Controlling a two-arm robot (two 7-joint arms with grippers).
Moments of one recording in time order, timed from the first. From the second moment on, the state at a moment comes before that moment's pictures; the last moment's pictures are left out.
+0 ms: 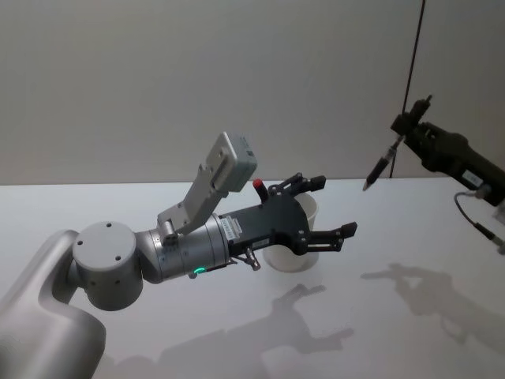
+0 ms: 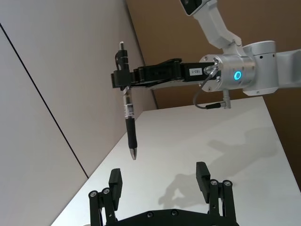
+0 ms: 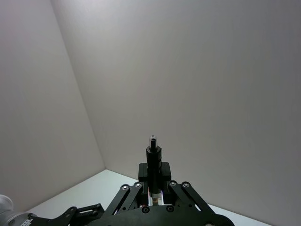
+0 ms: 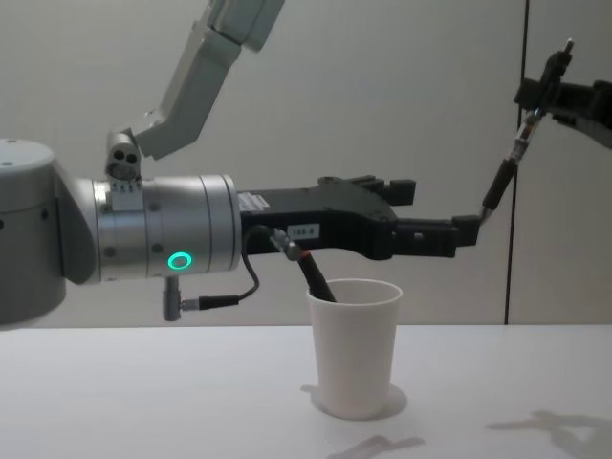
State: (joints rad) left arm -0.53 0.20 0.35 -1.28 -0.18 -0.02 -0.89; right arm 0.46 0.37 -0.20 -1.29 0.81 0.08 0.74
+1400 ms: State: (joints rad) left arm -0.53 0.20 0.35 -1.28 -0.18 -0.02 -0.89; right arm 0.72 0.26 -0.28 -0.91 0.71 0.04 0.88
